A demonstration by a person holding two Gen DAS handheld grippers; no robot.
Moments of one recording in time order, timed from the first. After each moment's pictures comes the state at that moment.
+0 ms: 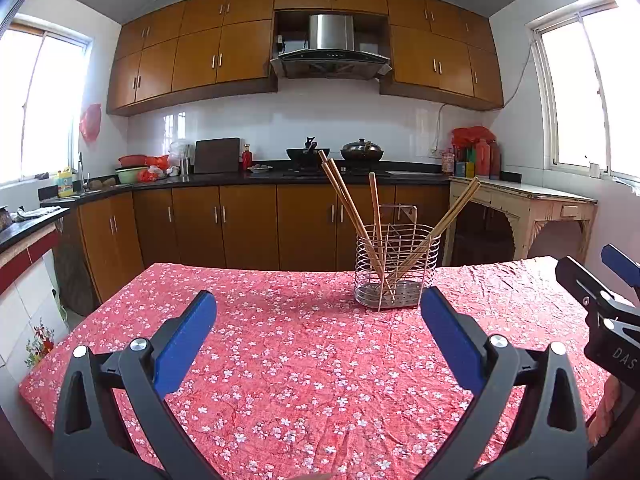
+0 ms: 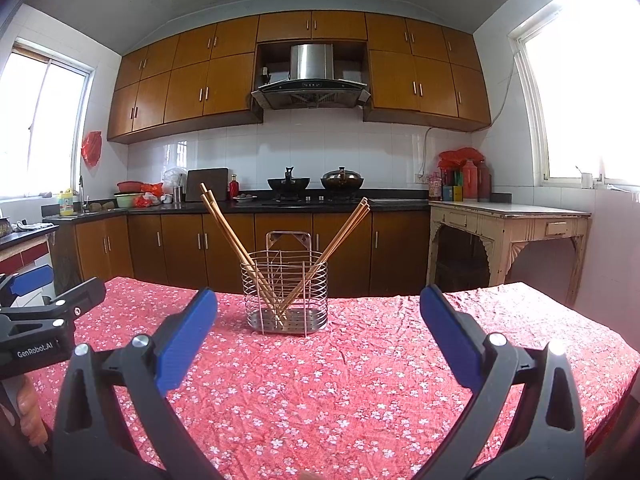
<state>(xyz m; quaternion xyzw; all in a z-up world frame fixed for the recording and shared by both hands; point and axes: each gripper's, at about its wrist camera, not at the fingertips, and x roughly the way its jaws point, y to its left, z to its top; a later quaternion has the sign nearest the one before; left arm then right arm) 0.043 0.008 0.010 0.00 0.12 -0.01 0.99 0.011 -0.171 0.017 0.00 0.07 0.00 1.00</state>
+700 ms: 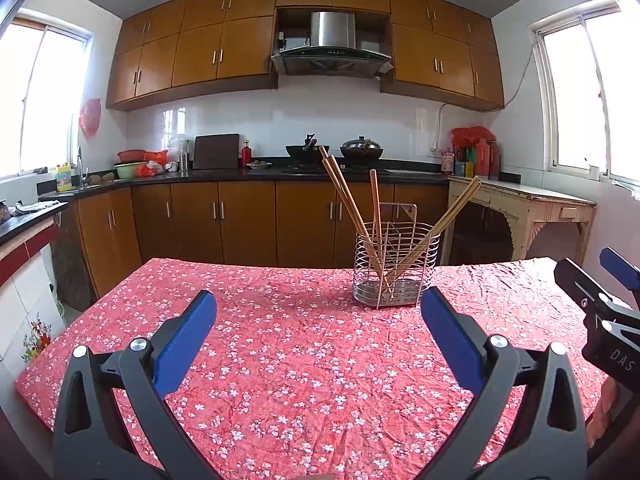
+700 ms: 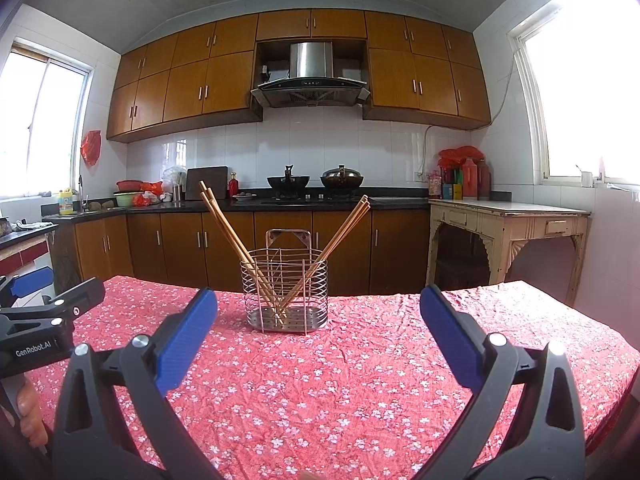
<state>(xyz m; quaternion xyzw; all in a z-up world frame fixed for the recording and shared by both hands) 0.044 0.009 0.009 0.00 0.13 -0.01 0.99 0.012 -0.170 0.016 0.00 0.07 0.00 1.00</state>
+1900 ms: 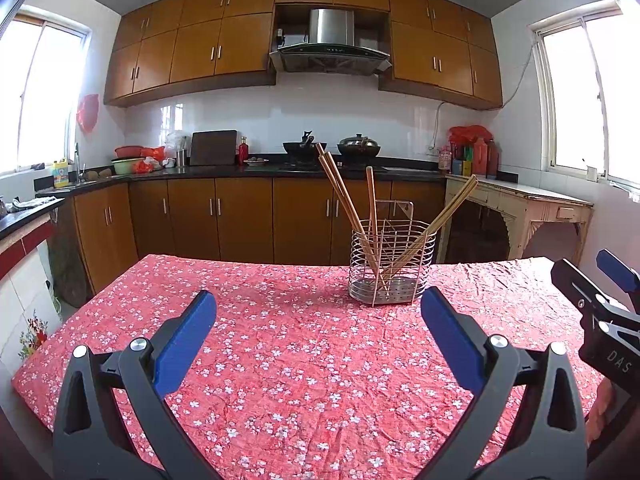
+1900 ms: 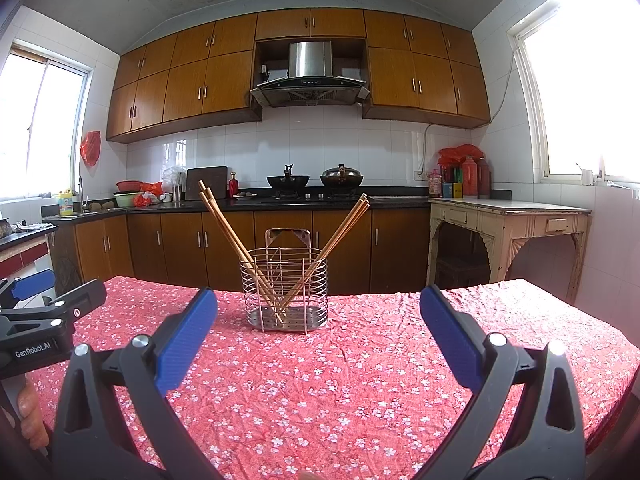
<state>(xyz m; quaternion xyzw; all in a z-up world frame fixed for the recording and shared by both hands) 0.045 0.007 0.008 -0.01 0.13 -0.02 0.99 0.012 -0.171 0.018 0.00 0.07 0.00 1.00</state>
